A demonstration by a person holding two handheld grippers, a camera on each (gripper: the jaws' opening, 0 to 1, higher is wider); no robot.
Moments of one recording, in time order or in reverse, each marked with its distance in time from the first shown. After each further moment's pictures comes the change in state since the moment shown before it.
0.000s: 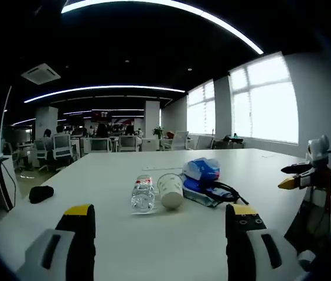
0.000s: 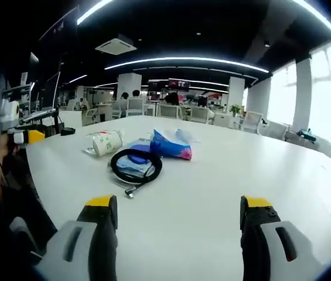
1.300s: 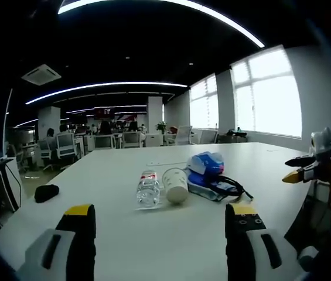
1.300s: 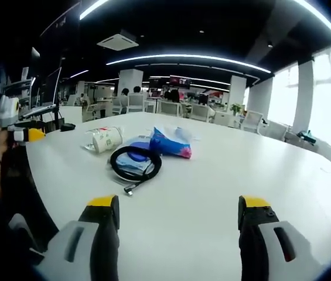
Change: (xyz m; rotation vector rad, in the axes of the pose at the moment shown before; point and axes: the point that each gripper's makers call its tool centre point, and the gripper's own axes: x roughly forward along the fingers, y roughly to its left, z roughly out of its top) left arm -0.003 0.007 -0.004 0.030 0.030 0.030; right arm -0.002 -0.001 0.002 -0.011 0.015 0.006
